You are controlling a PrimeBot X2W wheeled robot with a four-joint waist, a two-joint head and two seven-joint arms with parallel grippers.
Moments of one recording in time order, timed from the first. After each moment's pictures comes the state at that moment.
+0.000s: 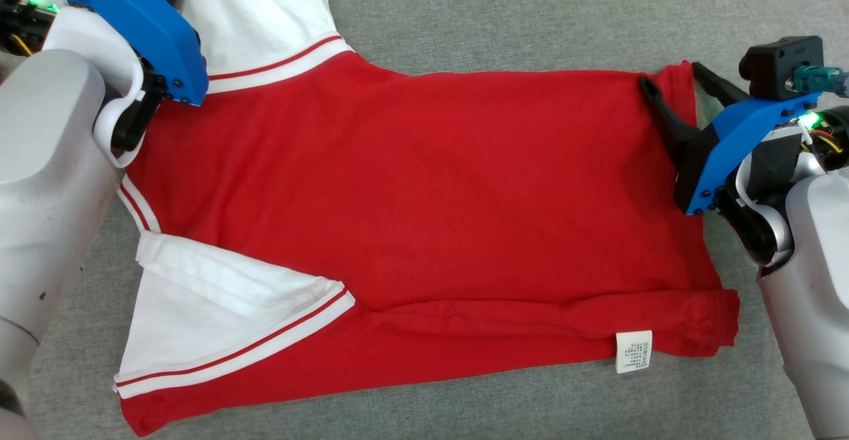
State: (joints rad) left arm -1.21 0.44 -0.96 0.87 -0.92 -0.13 -0.04; right arm -0.69 -0.28 0.15 0.38 0.30 0.13 0.32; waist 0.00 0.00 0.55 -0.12
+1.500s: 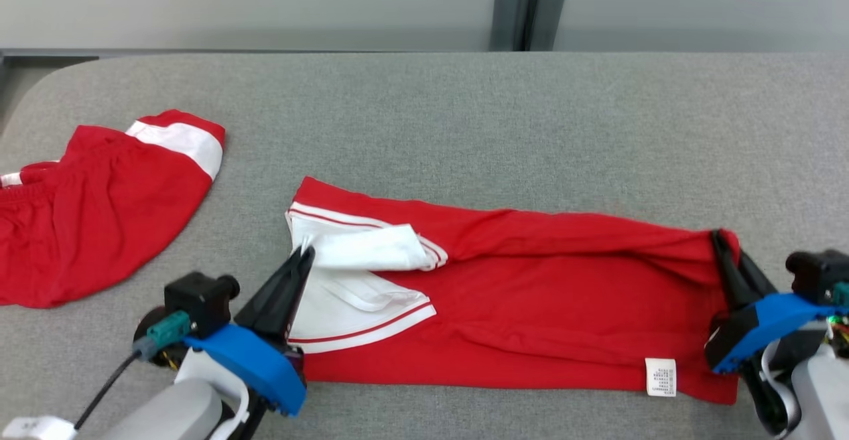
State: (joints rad) left arm -0.47 0.59 -0.96 0.21 -0.97 0.09 -0.26; right arm -0.32 -0.29 0.06 0.51 0.34 0.13 -0.13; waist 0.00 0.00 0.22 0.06
